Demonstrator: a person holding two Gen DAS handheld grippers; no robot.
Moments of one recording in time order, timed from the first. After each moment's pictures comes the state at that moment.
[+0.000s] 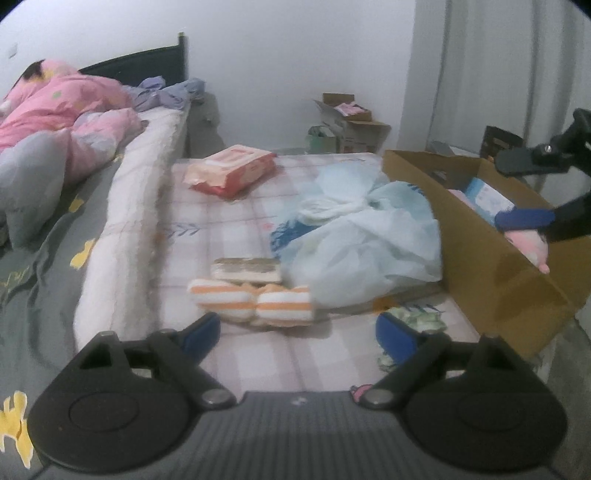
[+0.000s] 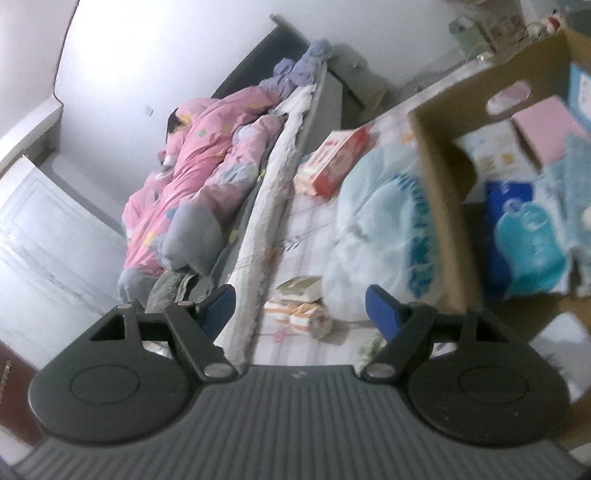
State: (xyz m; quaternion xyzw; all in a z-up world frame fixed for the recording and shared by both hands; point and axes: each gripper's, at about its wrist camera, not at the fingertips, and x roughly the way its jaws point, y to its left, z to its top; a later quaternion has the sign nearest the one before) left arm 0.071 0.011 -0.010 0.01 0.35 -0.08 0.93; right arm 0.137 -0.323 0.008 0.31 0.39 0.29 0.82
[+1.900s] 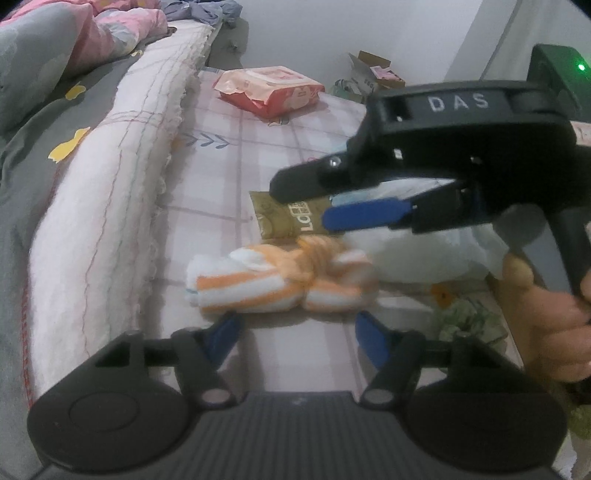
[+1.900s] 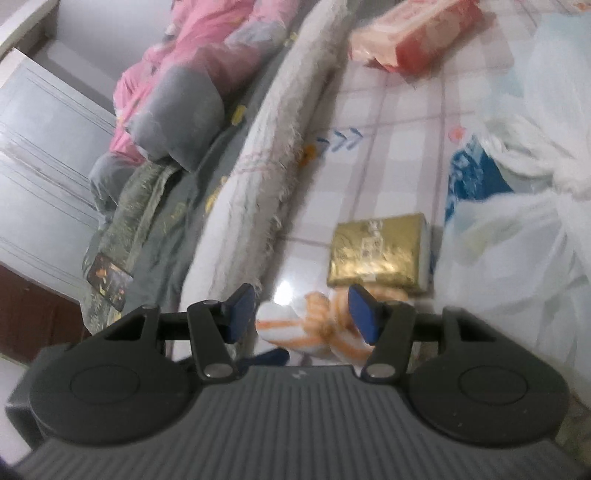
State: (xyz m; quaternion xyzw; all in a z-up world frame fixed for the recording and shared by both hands) left arm 0.127 0.071 -0.076 -0.11 0.45 -0.07 0.89; right arm 0.250 -0.101 -0.068 0.18 0.50 0.37 0.76
